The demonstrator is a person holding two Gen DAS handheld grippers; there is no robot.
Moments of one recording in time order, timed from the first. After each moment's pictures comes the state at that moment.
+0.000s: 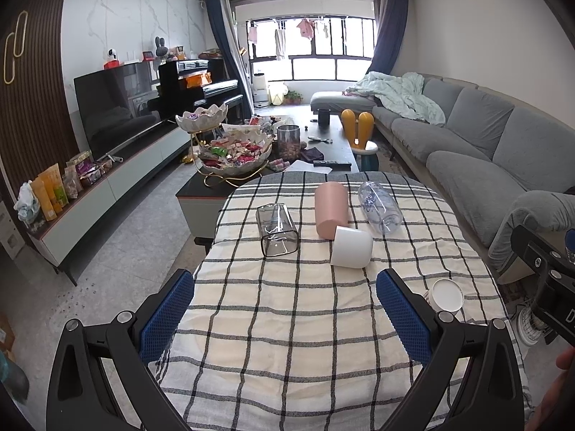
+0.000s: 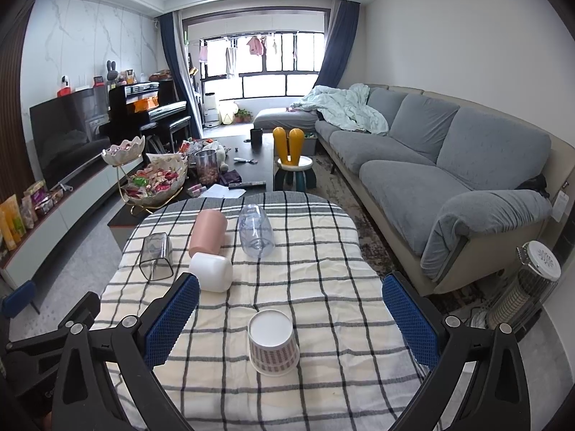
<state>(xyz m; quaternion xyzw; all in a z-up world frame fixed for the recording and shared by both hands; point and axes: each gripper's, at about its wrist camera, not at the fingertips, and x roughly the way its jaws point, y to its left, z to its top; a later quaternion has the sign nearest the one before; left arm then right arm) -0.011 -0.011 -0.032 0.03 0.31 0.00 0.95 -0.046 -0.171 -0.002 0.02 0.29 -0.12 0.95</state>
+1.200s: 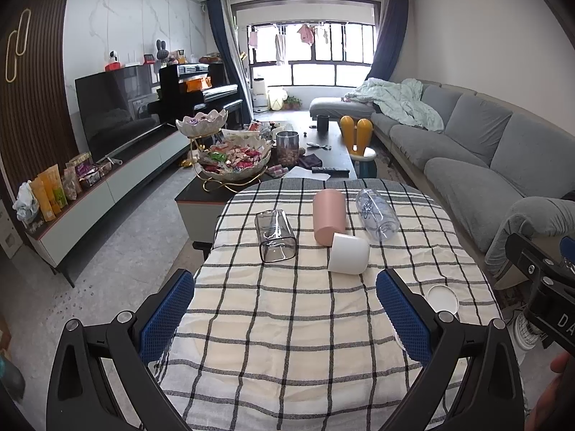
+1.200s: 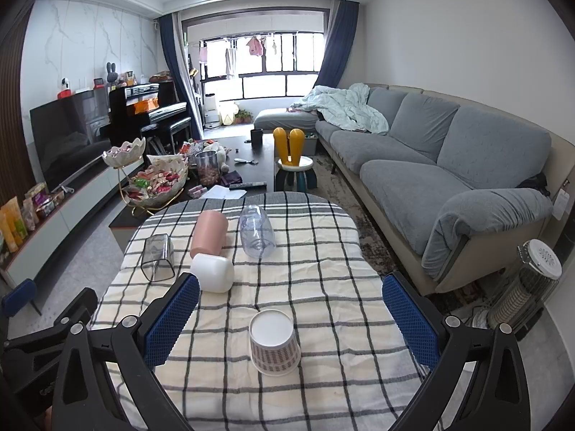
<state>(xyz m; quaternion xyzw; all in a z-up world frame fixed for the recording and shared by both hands) -0.014 -0.011 -0.024 0.03 0.30 -0.01 0.95 -0.046 -0.173 -0.001 0.02 0.29 -0.12 0.95</state>
